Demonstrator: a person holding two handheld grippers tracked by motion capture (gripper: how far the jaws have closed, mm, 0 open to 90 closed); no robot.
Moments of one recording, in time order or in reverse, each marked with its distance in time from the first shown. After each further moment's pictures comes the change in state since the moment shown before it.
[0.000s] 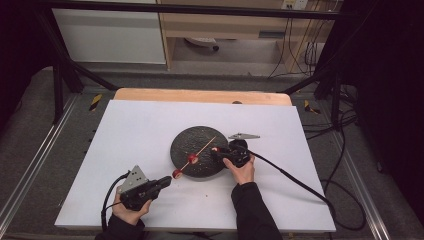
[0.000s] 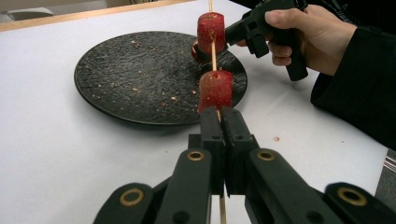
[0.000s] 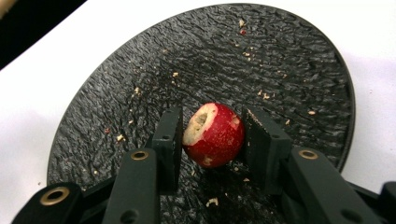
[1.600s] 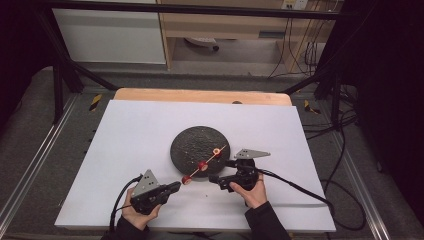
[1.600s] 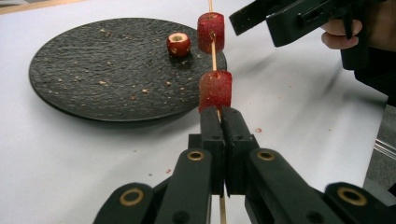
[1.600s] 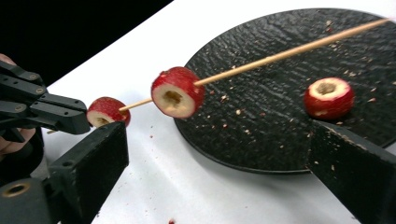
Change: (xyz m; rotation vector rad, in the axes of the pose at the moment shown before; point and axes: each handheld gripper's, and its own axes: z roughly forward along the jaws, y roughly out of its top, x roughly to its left) left arm -0.019 -0.004 0.019 0.048 -0.044 0.035; right arm 0.043 -0.028 -0.062 -0.024 0.165 -0.101
